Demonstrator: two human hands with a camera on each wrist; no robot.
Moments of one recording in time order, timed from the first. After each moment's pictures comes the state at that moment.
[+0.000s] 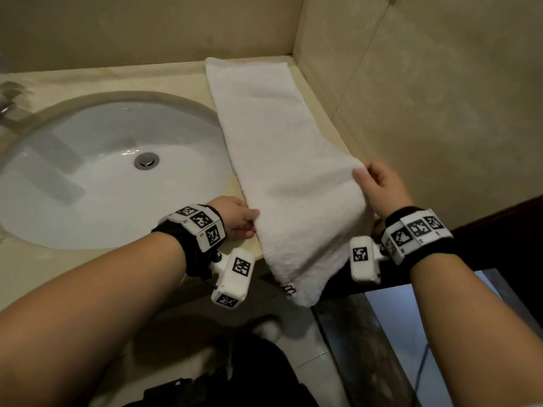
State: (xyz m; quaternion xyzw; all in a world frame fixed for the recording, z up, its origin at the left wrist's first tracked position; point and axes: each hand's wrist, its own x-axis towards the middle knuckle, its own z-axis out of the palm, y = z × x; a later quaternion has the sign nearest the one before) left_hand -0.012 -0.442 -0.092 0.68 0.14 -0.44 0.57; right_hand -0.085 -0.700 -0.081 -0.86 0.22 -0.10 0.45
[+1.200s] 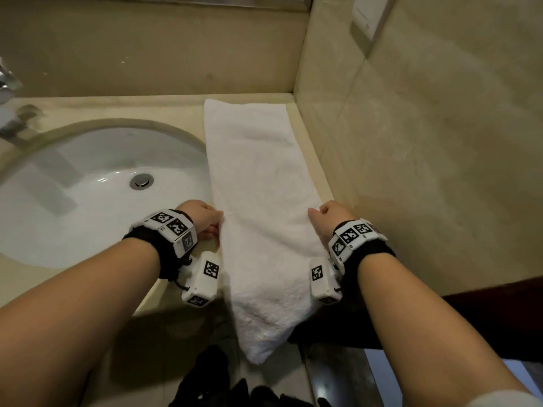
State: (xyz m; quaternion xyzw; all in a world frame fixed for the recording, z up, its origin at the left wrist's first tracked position) left_hand 0.033 -0.481 -0.097 0.80 0.16 -0.29 0.50; right_hand -0.010 -0.736 -0.105 -0.91 0.26 0.18 0.27
